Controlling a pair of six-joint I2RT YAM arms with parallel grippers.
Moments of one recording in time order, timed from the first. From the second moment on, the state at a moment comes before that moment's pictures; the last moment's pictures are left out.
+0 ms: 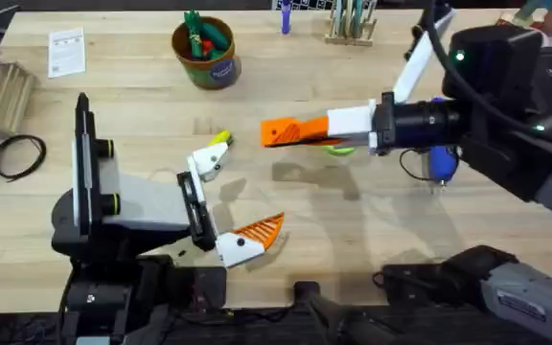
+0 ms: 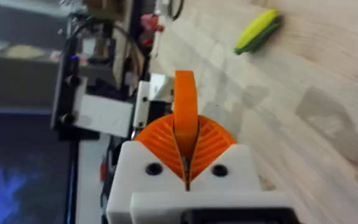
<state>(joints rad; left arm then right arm) 0.02 0.01 0.01 -0.14 1.23 0.03 0.34 1.09 0.62 -0.11 -1.00 0.71</state>
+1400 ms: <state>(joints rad) 0.02 0.01 0.01 -0.14 1.23 0.03 0.45 1.70 0.62 0.73 -1.51 1.13</state>
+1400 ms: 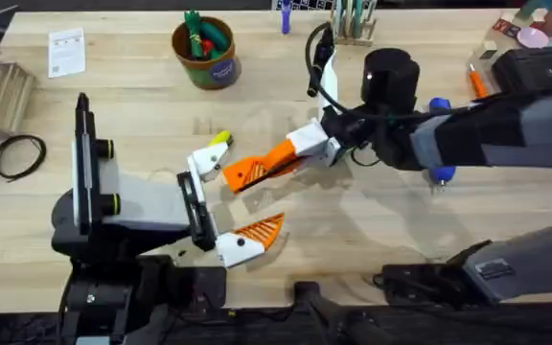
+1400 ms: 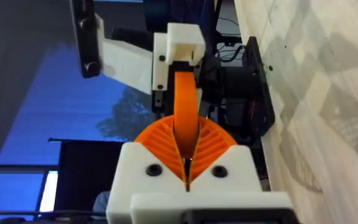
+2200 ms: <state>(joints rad) 0.02 0.01 0.01 -0.13 1.22 0.03 0.48 1.73 0.62 0.89 -1.46 1.29</state>
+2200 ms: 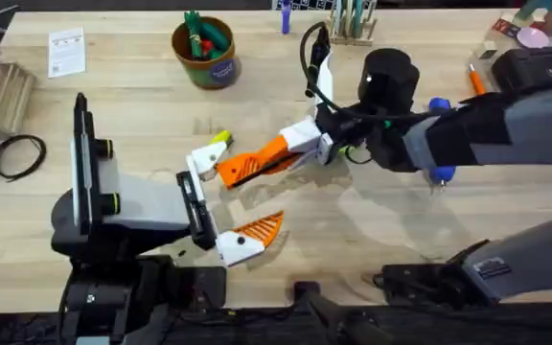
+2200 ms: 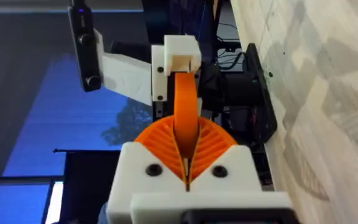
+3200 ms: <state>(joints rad) 0.02 0.01 0.01 -0.13 1.20 0.03 0.48 1.73 0.62 0.95 -1.39 1.31</state>
